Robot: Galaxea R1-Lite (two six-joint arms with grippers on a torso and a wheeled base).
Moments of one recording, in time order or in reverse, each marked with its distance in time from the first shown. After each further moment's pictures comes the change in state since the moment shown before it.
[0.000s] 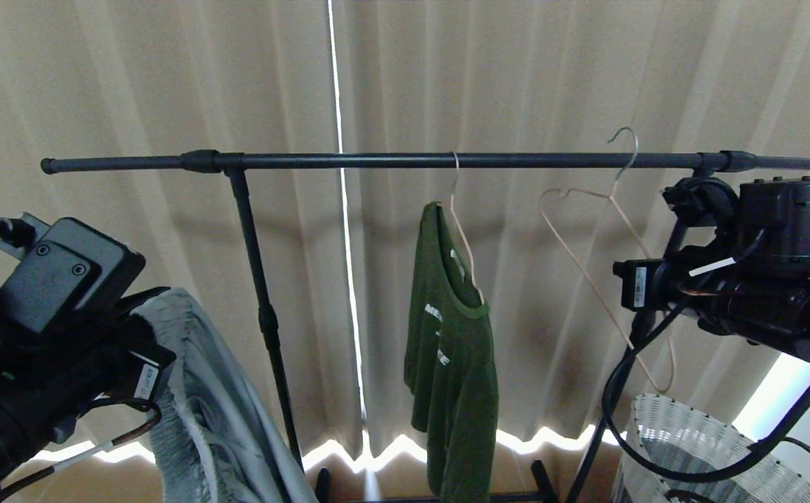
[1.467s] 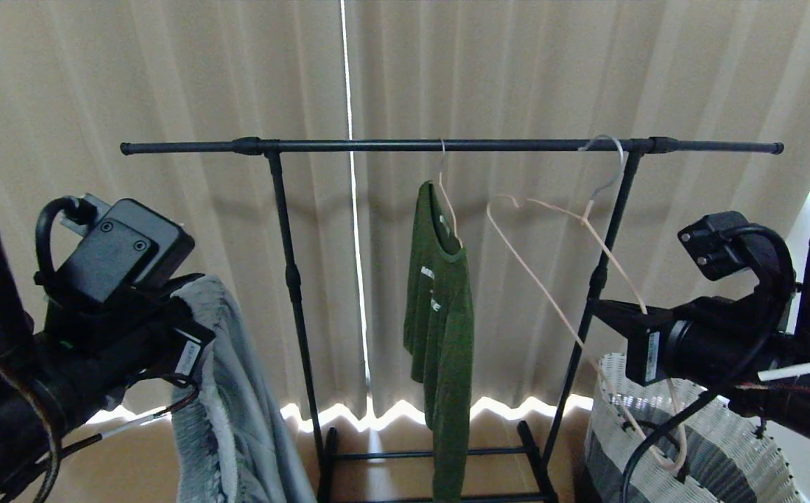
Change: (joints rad) left arm -0.024 0.107 -0.086 -0.001 0.000 -0.006; right arm 0.260 -0.181 0.234 -0.121 0.012 0.001
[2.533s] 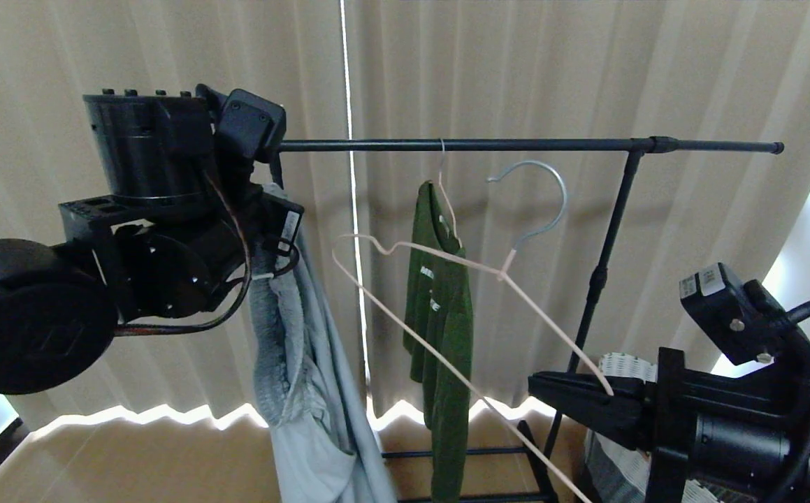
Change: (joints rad) left arm 0.006 0.370 -0.492 0.022 0.164 -0.085; right arm 0.165 -0.056 0.114 -0.108 0.430 -0.003
